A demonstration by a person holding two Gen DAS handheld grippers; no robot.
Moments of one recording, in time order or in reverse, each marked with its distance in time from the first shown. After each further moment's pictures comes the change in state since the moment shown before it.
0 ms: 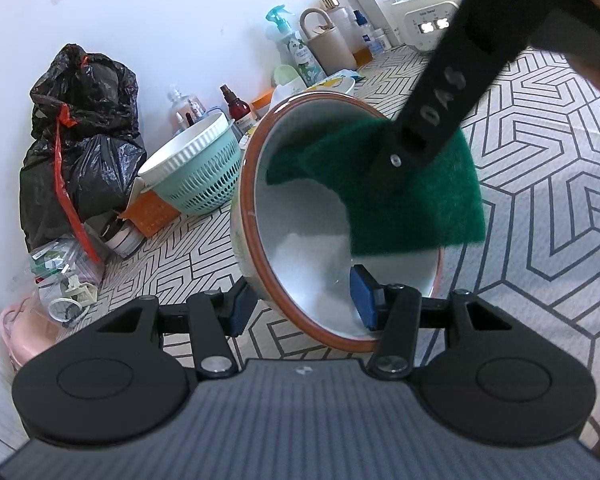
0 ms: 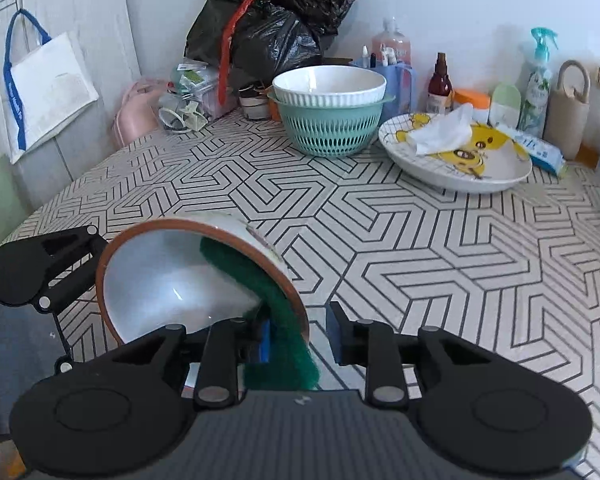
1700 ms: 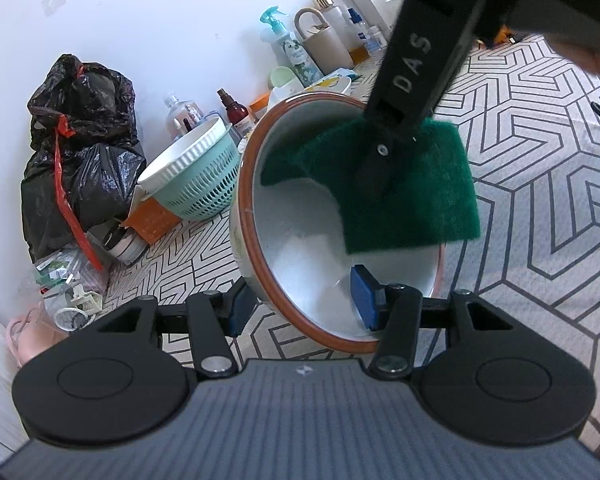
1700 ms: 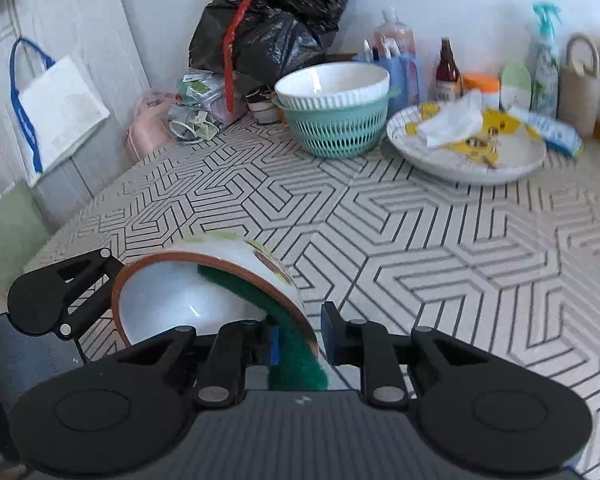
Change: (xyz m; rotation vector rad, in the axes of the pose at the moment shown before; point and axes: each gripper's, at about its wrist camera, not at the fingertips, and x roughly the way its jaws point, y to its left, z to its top) left arm 0.008 0.007 0.006 0.036 0.013 0.018; right arm -0.010 0.000 0.015 0.017 -0.006 0.044
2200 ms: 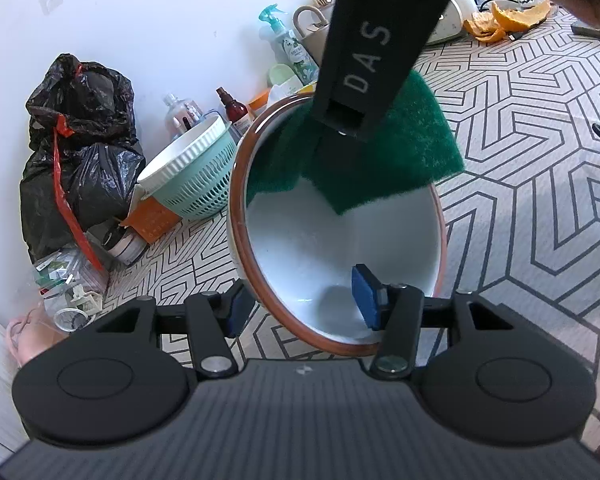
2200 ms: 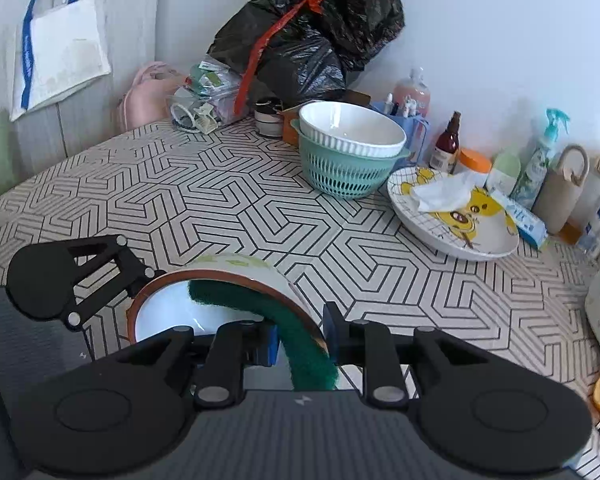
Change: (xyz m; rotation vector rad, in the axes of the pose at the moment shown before) left arm -0.002 -0.002 0.000 -0.002 0.006 0.000; right arm -0.008 0.060 0.008 -0.254 -0.025 -0.184
